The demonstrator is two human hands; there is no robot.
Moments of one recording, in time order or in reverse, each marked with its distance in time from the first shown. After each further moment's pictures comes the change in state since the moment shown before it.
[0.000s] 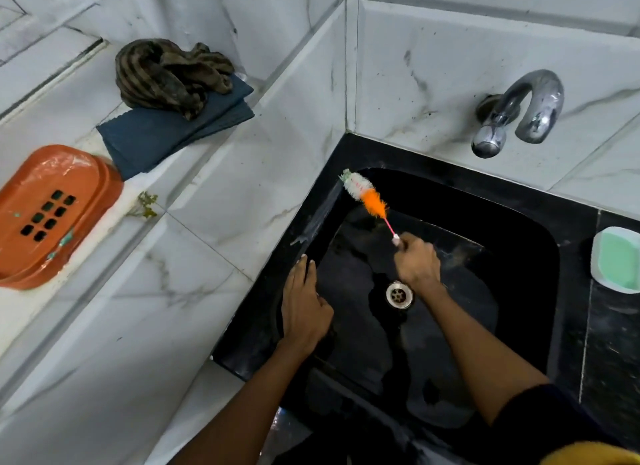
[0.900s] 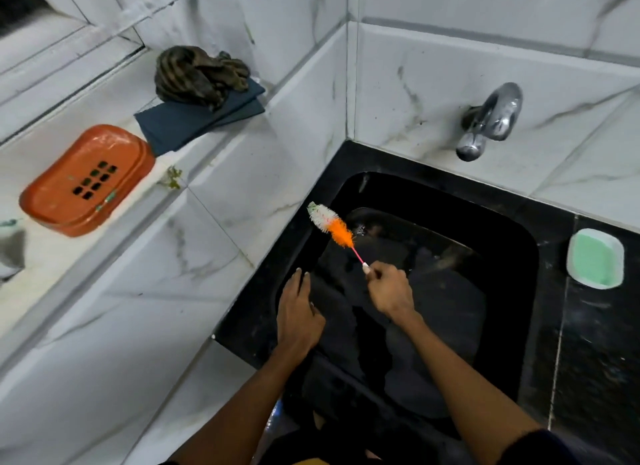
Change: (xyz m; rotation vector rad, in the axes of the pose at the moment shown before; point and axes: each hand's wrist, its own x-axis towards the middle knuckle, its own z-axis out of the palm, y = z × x) left_hand -0.044 -0.009 0.004 -0.008 0.016 -0.036; right_hand -0.088 -0.013 0.004 0.130 -0.133 -0.068
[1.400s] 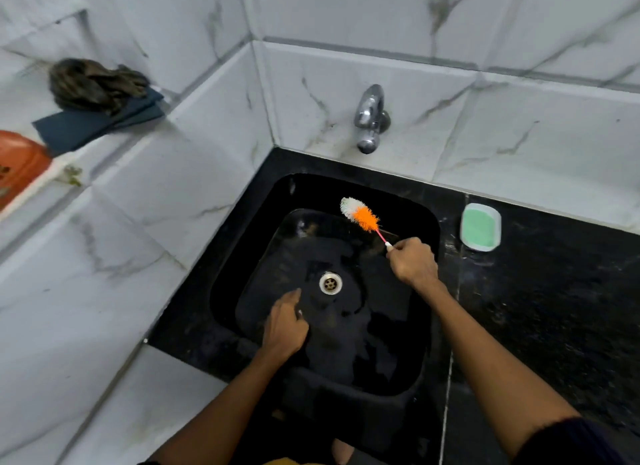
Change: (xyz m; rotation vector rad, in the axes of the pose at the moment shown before) left_hand -0.046 0.065 0.065 -0.176 -0.197 0.028; right_hand -0.034 0.086 -0.160 -0.032 0.176 0.222
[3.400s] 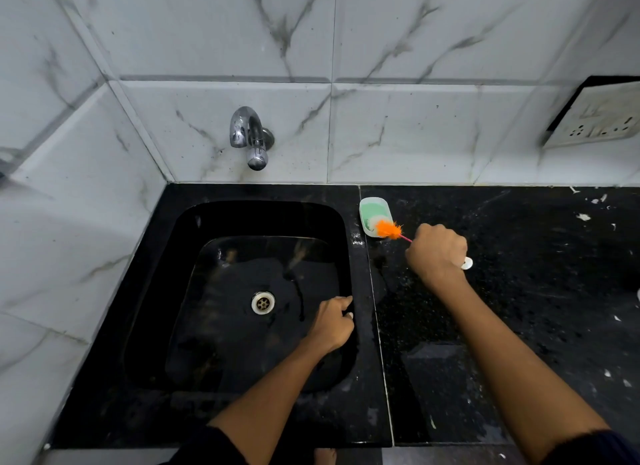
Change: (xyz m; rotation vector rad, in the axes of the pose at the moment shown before) left_hand -0.033 0.151 0.119 -0.033 -0.551 0.345; right_hand -0.065 0.093 -0.130 -0.715 0.379 0.260
